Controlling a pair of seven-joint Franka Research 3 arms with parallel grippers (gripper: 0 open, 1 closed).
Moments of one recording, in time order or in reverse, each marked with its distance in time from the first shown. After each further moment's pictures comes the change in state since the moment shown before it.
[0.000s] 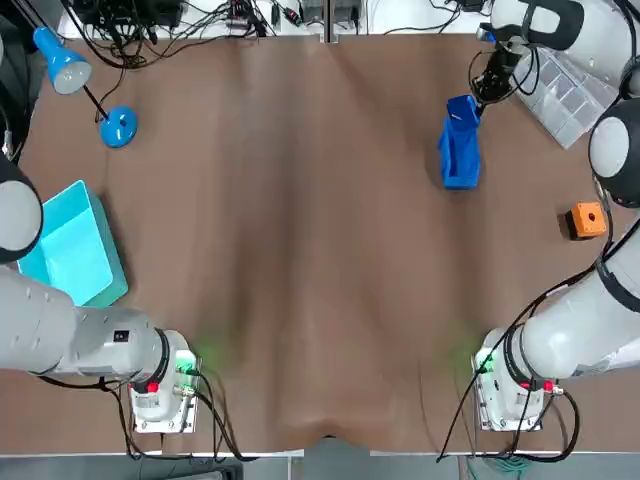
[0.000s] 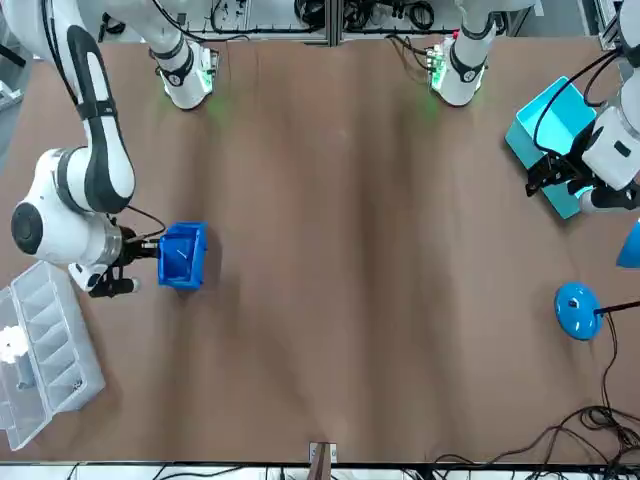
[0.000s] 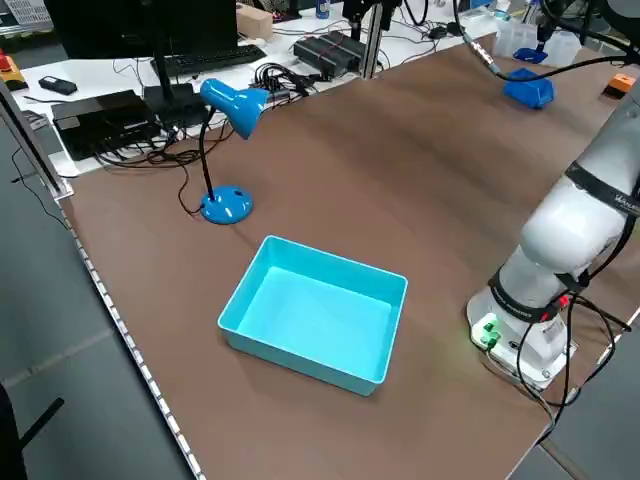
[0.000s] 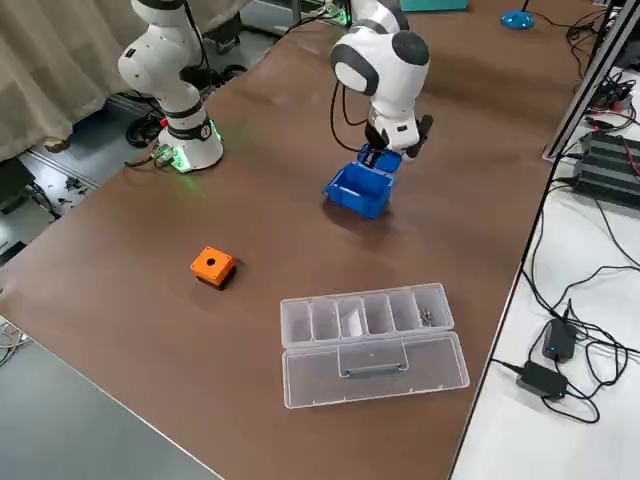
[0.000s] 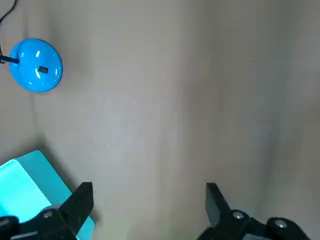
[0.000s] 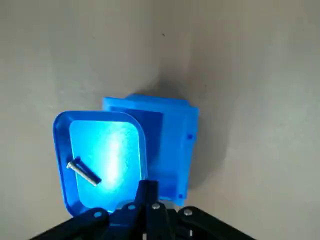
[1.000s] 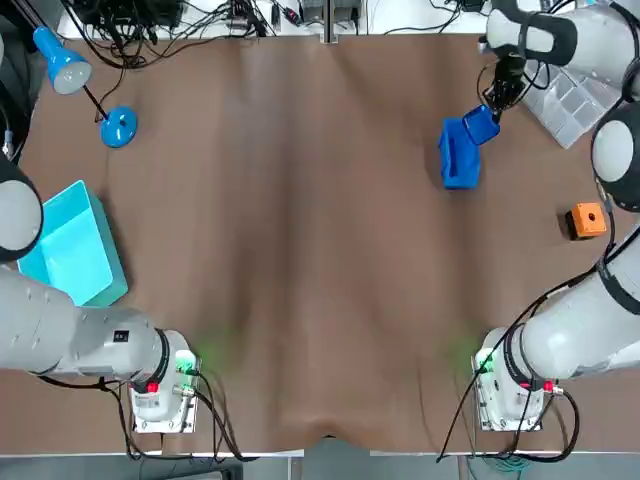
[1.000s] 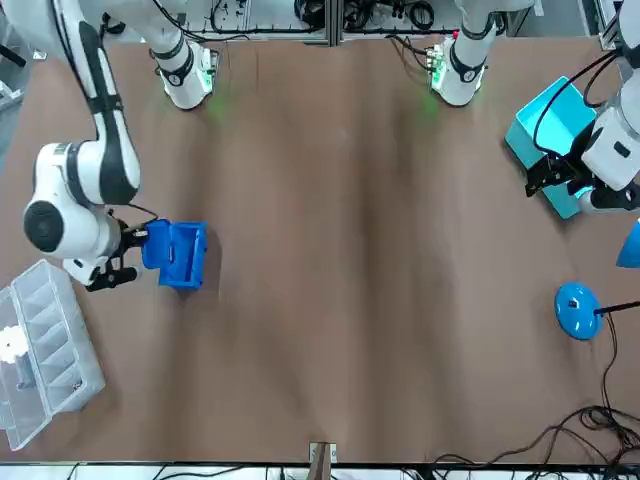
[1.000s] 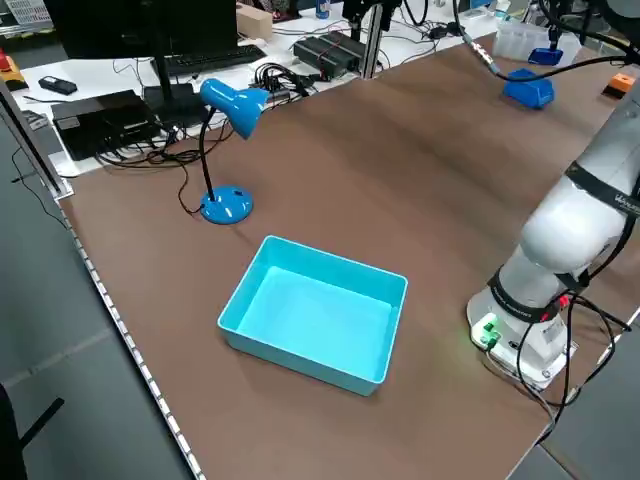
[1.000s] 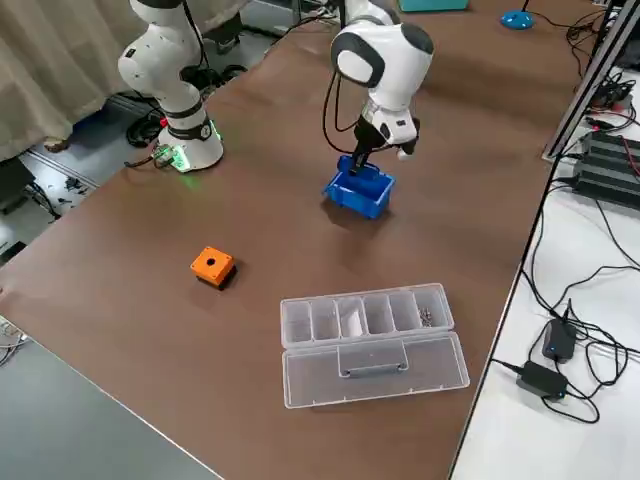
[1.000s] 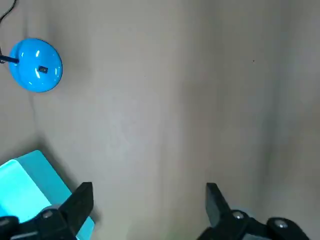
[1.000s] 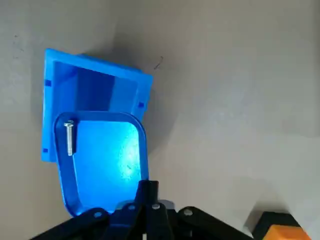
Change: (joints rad) left arm 0.000 0.001 0.000 0.000 0.000 0.000 0.000; right arm 0.037 -0.020 0.018 -0.006 -0.270 -0.064 0.021
